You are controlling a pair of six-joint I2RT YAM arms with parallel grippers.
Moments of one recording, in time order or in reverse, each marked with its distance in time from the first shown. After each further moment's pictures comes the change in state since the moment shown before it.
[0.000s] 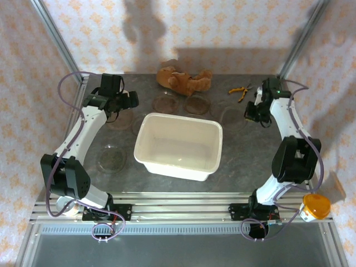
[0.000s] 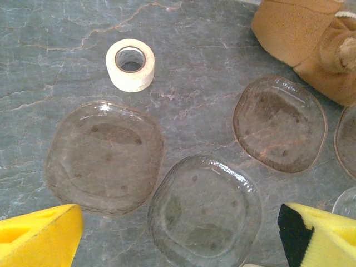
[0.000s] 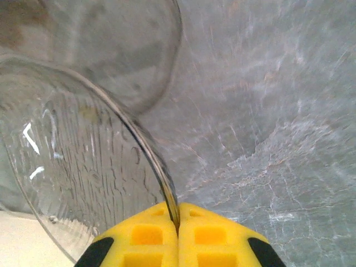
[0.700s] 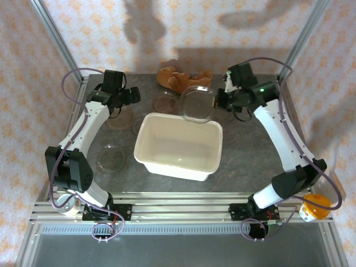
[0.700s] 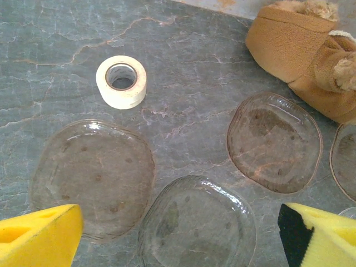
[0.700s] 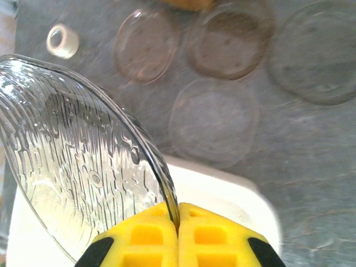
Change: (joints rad) left arm 0.000 0.073 0.051 0.043 0.001 0.001; right arm 0.518 -0.116 0.297 -0.158 0.055 0.305
